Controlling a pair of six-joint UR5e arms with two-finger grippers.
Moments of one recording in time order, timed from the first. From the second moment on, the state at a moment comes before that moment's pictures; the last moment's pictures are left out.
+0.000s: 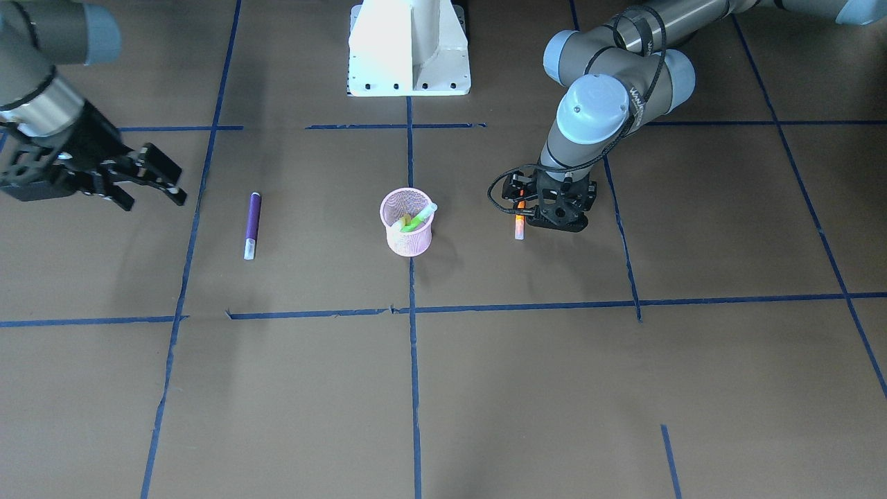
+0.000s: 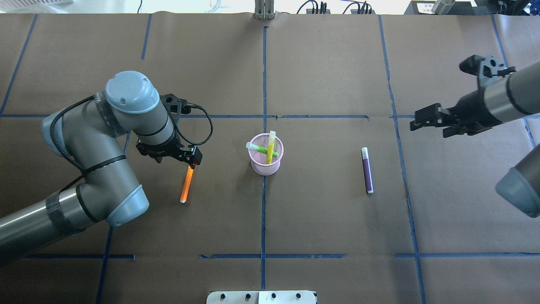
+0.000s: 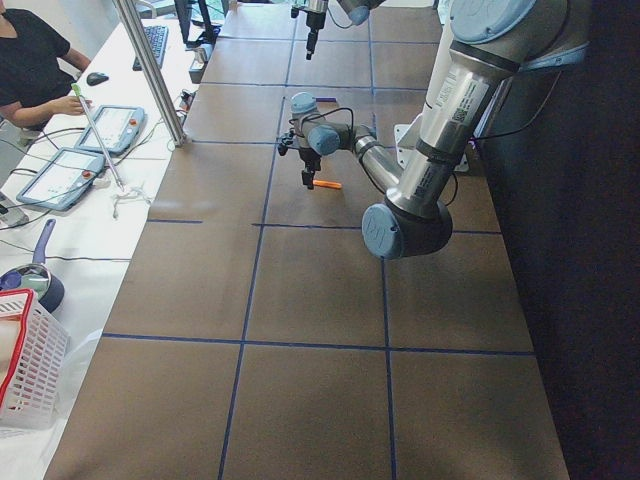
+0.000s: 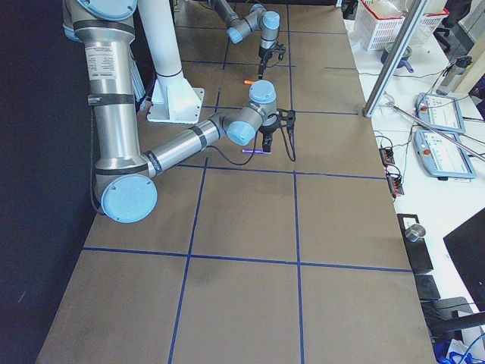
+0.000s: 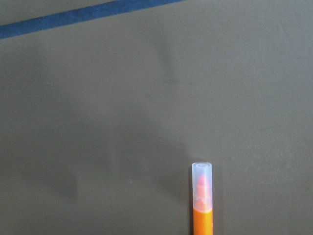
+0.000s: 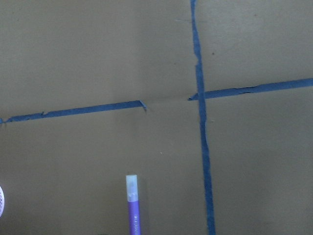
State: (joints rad) left arm -0.64 -2.11 -1.64 -1.60 -2.08 -0.91; right arm 0.96 -1.53 1.95 -1.14 2.25 1.08
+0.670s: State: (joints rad) left arm -0.64 -2.18 -1.54 -1.53 -2.09 -0.93; right arm 0.99 -1.58 1.93 -1.15 2.28 1.04
